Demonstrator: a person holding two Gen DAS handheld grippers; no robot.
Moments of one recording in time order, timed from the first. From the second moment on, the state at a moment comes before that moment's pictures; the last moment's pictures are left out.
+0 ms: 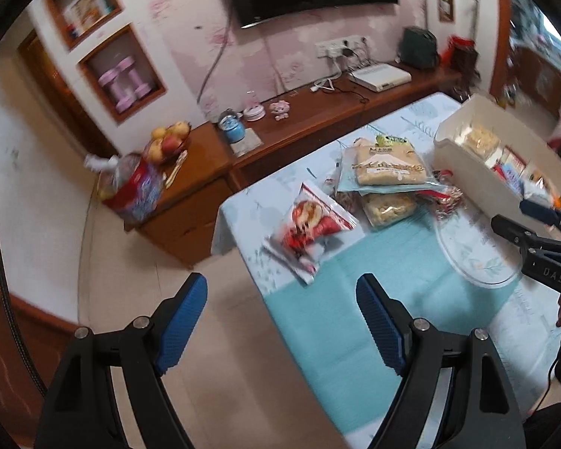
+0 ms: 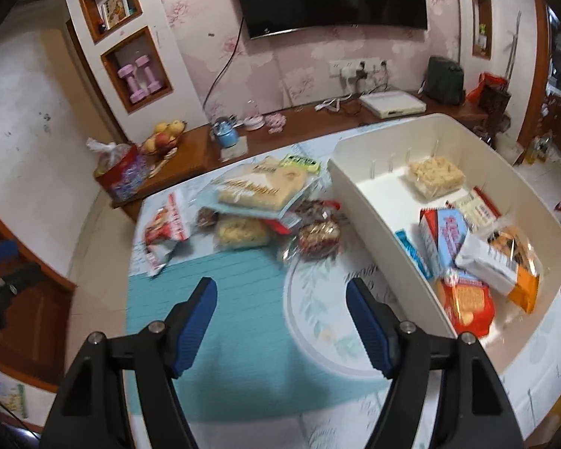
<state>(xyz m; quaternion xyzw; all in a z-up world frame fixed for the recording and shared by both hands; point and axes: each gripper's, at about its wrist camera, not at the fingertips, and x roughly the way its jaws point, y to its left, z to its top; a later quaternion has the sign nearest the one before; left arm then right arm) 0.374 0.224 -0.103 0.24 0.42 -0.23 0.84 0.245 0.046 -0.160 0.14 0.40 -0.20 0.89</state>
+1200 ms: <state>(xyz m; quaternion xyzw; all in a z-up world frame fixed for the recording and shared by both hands) 0.486 0.117 -0.265 0.37 0.44 -0.33 0.74 0.334 0.009 -0.275 0.07 0.43 -0.23 0.87</state>
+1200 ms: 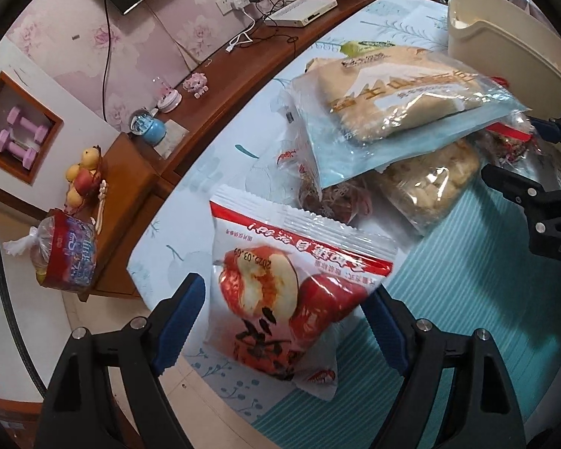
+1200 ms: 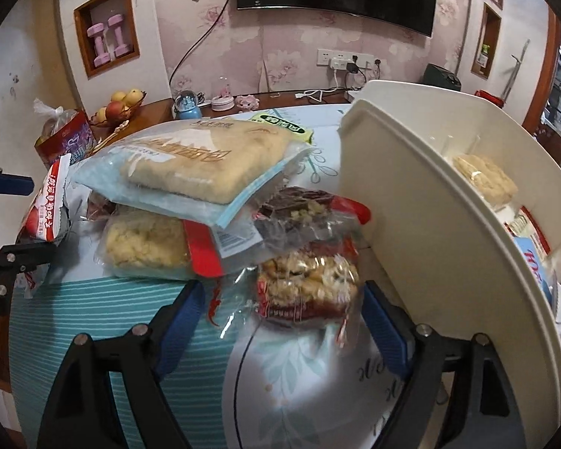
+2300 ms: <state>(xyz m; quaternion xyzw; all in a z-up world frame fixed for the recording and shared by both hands) 0.485 0.147 -0.276 0.27 0.47 -0.29 0.79 0.322 0.004 -0.270 0.07 0.44 -0.21 0.87</state>
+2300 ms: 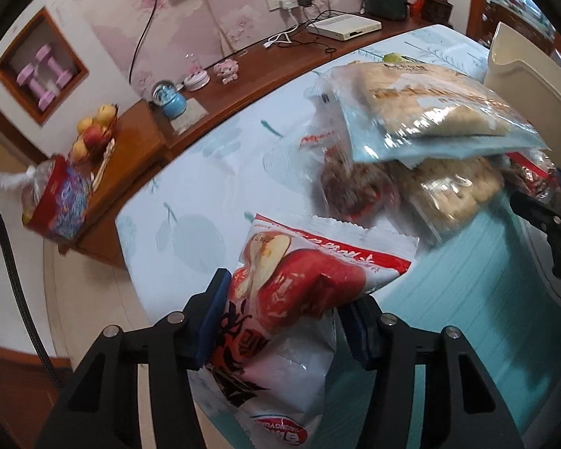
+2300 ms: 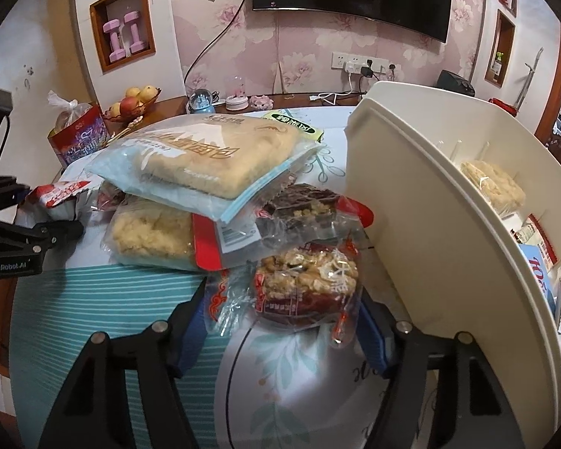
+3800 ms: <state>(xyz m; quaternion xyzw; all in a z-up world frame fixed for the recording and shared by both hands) 0.214 0.238 -0.184 -0.03 0.55 -0.31 0.77 0.149 0.081 -0.183 0.12 0.39 -0.16 0.90</state>
